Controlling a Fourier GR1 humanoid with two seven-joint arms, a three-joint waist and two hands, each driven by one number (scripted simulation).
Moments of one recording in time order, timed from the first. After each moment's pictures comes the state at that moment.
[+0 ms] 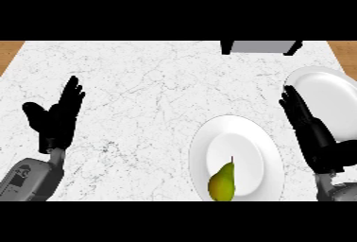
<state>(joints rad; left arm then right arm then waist) -0.25 0.46 -0.26 -1.36 0.41 0.41 0.04 -0.10 -0.50 0.28 -1.61 -0.35 -0.25 -0.02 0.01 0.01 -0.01</state>
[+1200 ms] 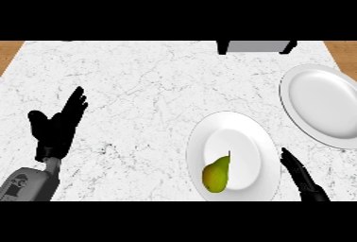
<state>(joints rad) -0.18 0.46 -0.24 -1.36 0.36 0.27 0.07 0.34 -0.41 0.31 -1.62 -0.18 -0.27 -0.31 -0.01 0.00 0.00</state>
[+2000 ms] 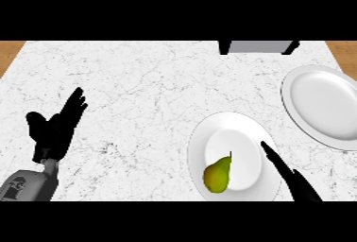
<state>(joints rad) -0.16 0.43 -0.18 -1.38 0.29 0.21 0.09 0.21 -0.52 0.44 -1.79 0.04 -0.18 0.21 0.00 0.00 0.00</state>
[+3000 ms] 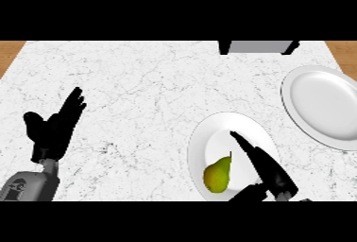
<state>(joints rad) -0.15 0.35 -0.07 -1.40 0.20 0.13 0.12 -0.03 -0.33 0.47 -1.64 0.23 0.07 0.53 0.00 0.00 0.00</state>
